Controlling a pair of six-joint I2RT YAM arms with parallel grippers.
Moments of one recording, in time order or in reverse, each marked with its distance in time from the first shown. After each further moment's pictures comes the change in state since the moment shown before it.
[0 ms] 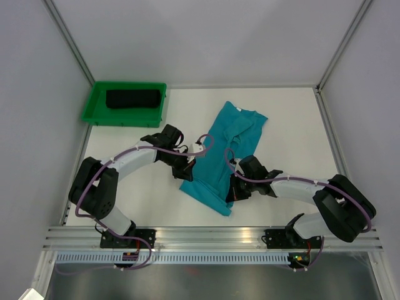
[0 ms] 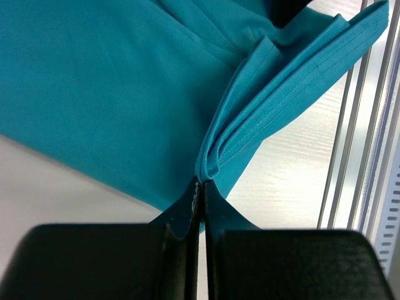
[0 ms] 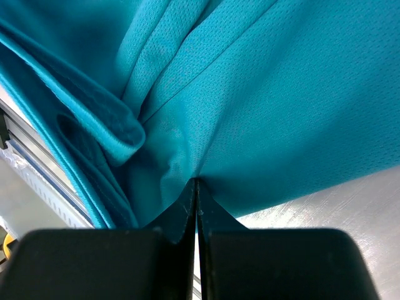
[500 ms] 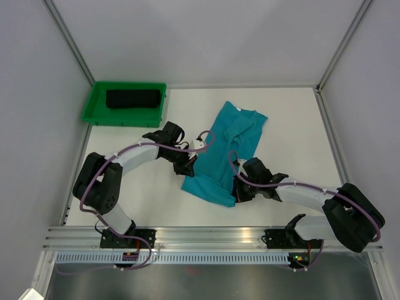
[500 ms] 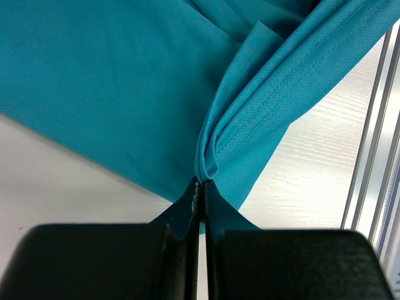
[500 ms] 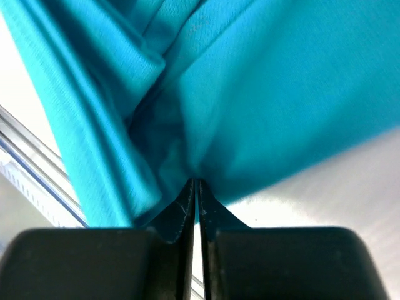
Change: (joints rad) left arm 0.018 0.058 0.047 0.043 -0.012 -0.005; right arm -0.003 -0.084 -0.039 -0.022 0.034 -0.033
